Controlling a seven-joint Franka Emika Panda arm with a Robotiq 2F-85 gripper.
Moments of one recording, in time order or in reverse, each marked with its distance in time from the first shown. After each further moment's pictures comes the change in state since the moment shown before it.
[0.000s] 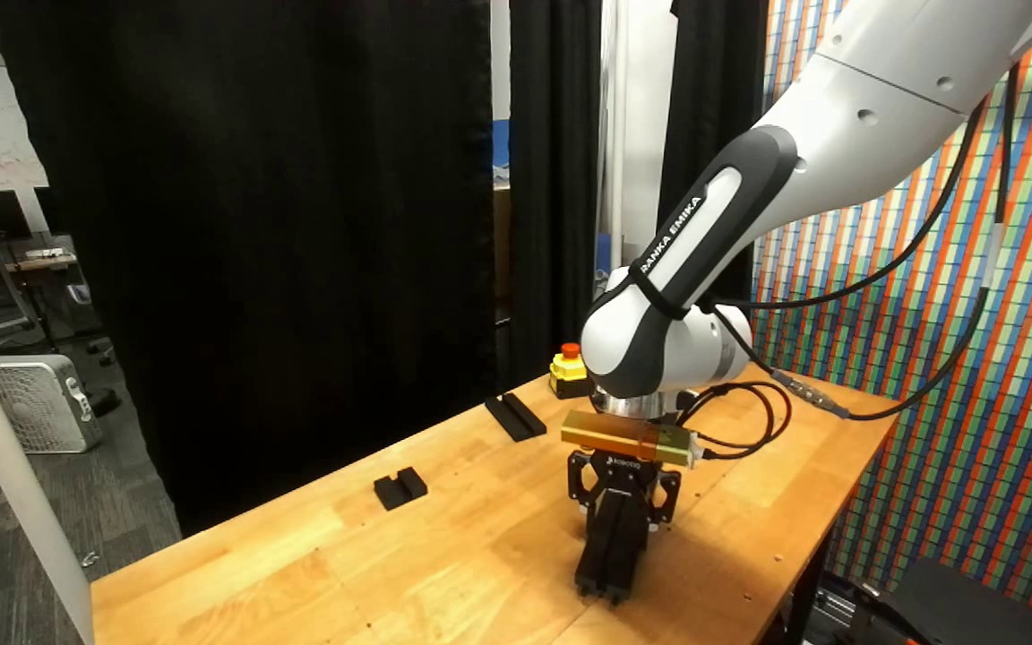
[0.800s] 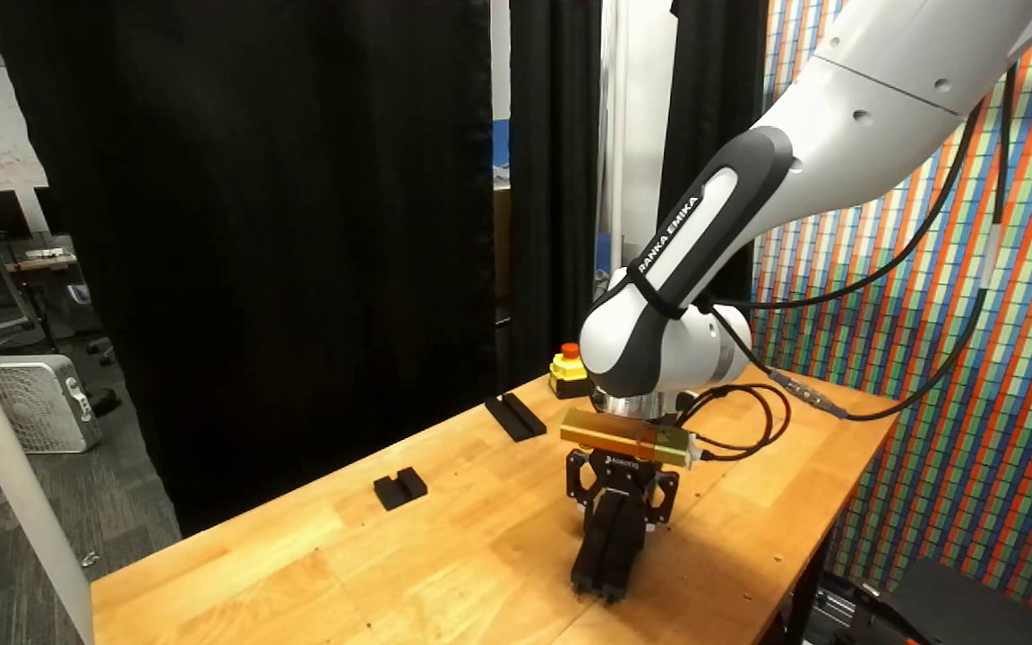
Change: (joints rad) arm 0.000 0.004 0.000 0.000 0.029 0.016 -0.015
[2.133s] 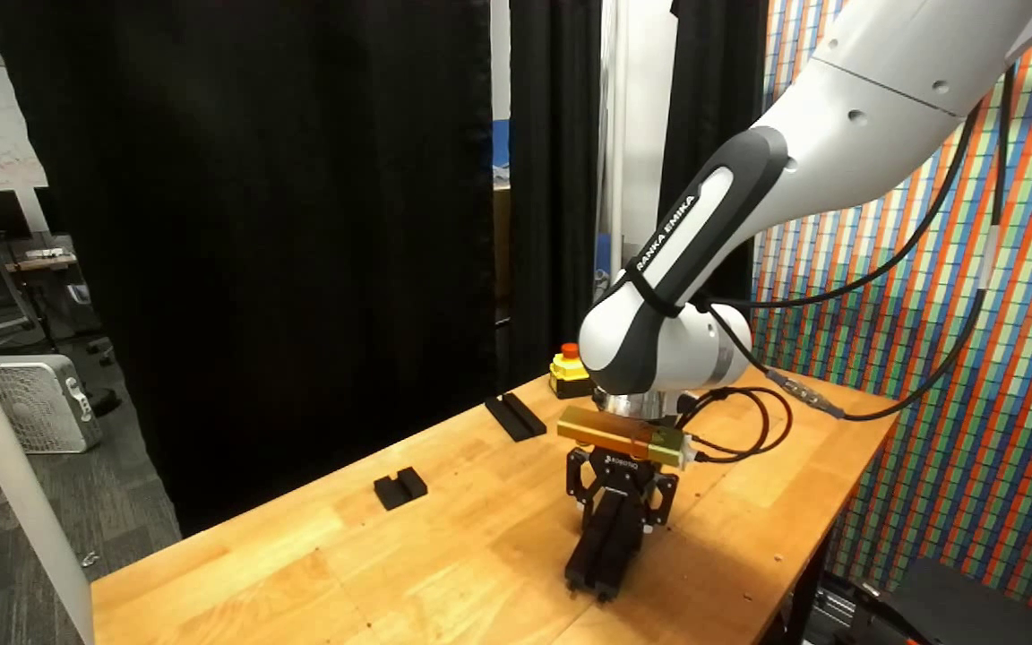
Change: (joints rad) arm 0.000 0.004 -0.002 -0.001 0.044 0.008 0.028
